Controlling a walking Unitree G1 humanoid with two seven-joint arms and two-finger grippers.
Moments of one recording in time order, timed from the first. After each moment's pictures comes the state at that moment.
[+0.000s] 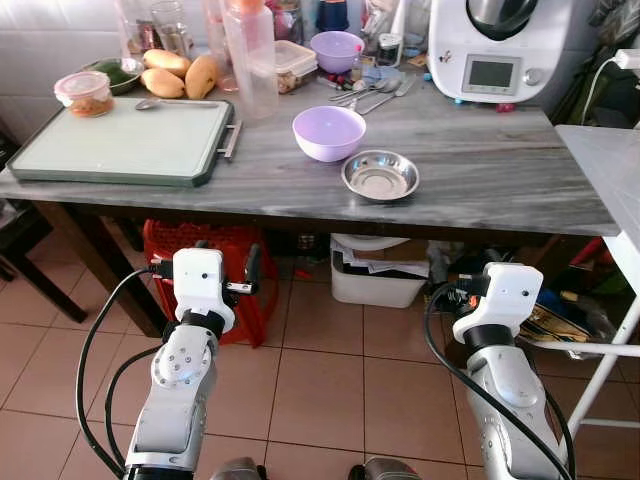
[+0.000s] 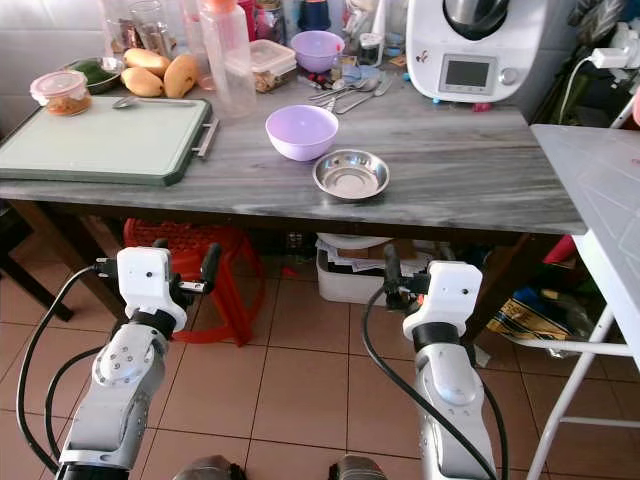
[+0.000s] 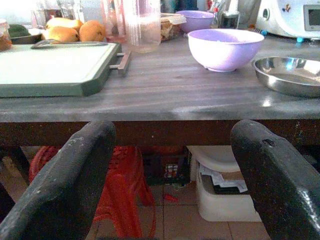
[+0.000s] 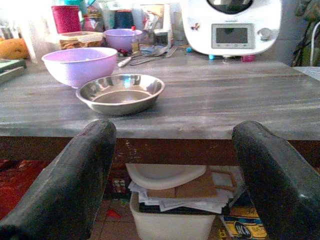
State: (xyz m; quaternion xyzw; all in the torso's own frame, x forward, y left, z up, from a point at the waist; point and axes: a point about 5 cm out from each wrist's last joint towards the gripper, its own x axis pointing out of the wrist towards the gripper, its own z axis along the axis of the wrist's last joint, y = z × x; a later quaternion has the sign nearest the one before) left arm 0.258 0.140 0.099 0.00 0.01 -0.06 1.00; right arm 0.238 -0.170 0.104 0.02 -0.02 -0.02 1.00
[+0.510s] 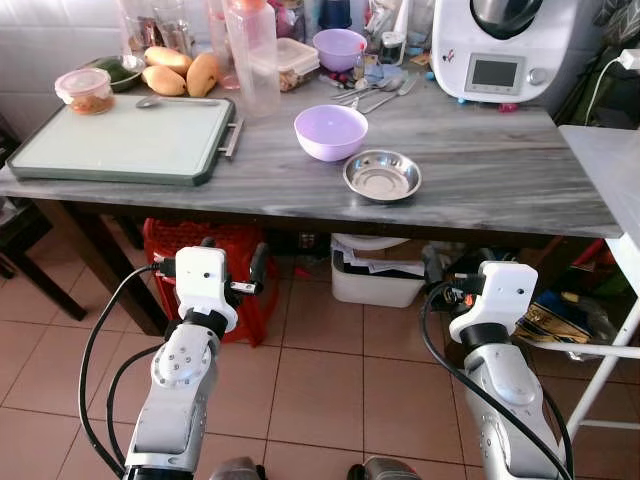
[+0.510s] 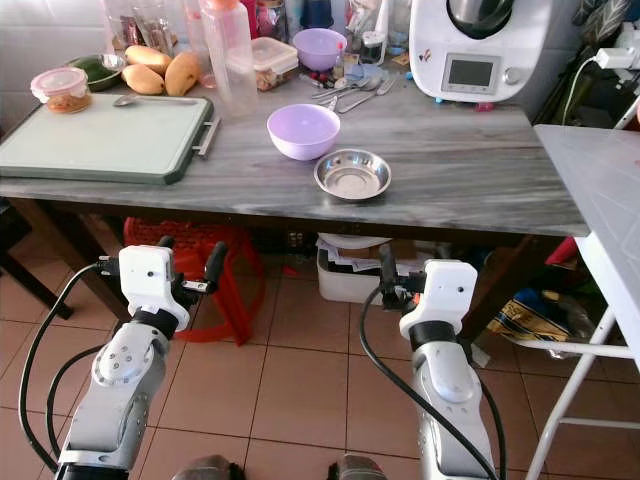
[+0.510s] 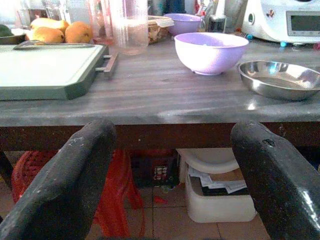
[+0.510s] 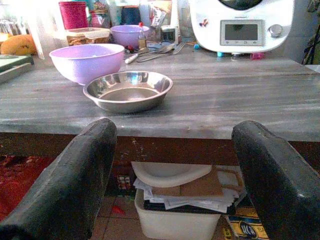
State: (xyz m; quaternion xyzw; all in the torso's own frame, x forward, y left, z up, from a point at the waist) left arm 0.257 0.136 0.101 0.00 0.00 -0.08 1.00; right arm 0.240 -0.169 0.104 0.02 -0.02 -0.01 1.00
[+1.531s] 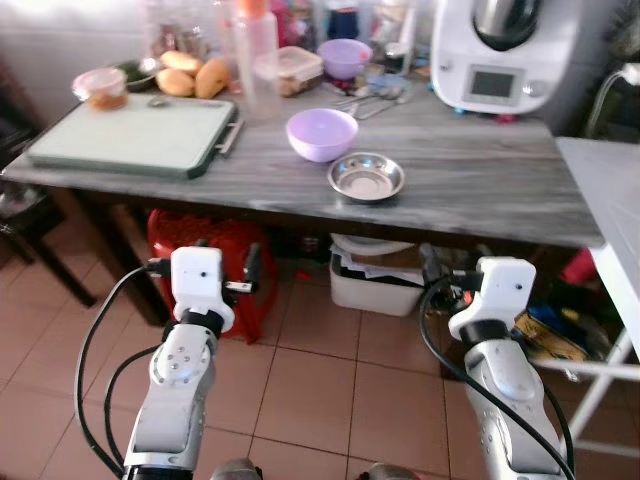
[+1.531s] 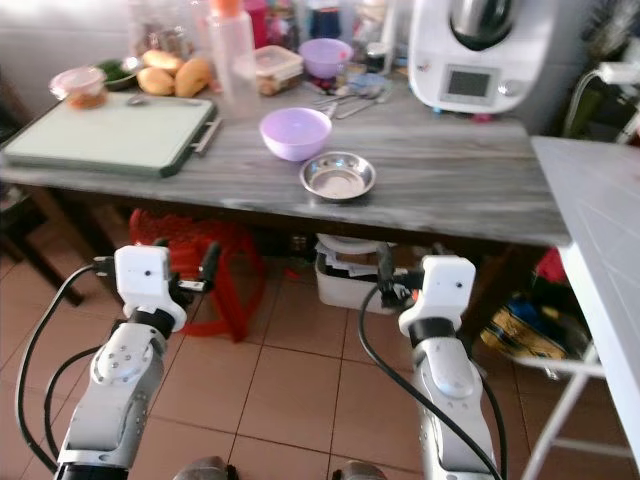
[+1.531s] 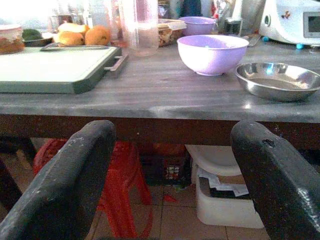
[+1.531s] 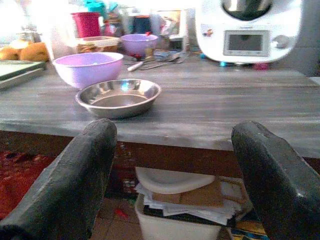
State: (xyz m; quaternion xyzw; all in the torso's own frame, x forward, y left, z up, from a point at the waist) left arm 0.258 0.141 0.101 0.00 0.01 -0.06 1.00; right arm 0.244 -0.168 0.107 0.02 -0.02 0.00 1.00
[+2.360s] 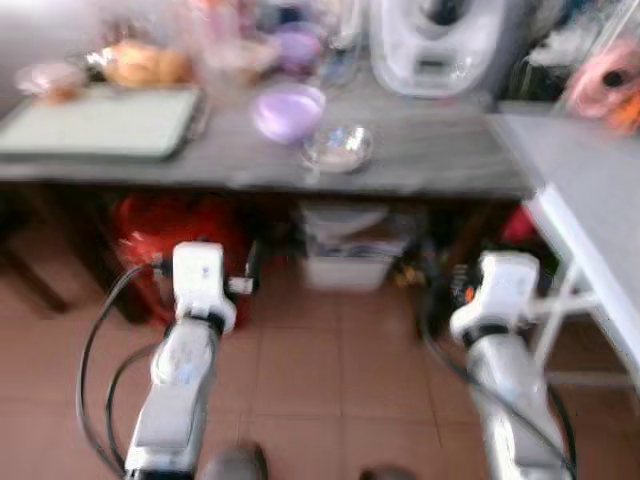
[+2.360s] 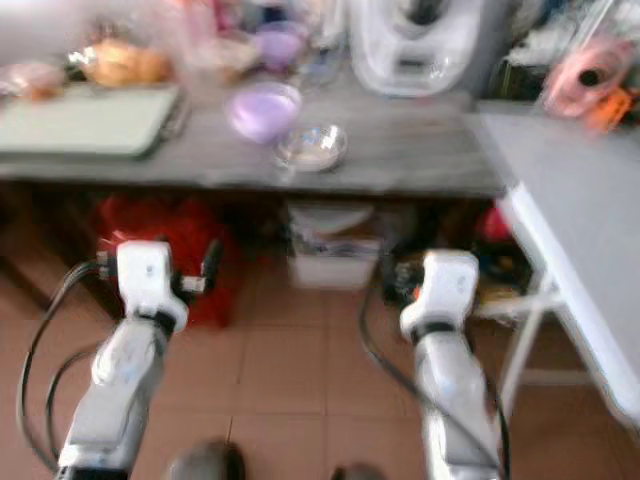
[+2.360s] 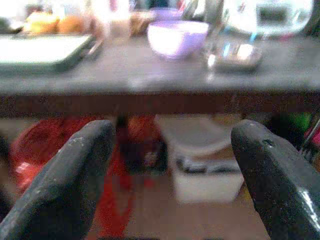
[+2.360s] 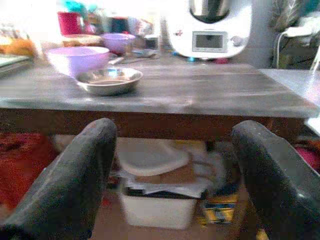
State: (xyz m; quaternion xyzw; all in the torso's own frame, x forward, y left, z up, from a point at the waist) left arm 0.253 0.139 0.092 0.00 0.03 -0.06 1.00; right arm 0.243 -0.169 0.107 0.01 -0.02 0.00 1.00
